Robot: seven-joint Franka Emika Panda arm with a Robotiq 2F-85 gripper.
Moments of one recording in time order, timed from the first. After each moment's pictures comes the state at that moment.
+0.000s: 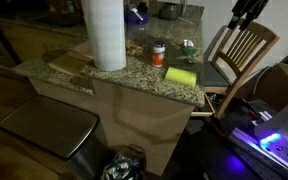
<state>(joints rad) 0.13 -0.84 -0.01 -2.62 0.17 1.86 -0.01</state>
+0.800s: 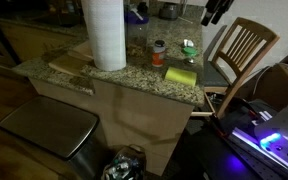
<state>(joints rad) 0.26 -0.66 0.17 -2.50 0.21 2.04 -0.03</state>
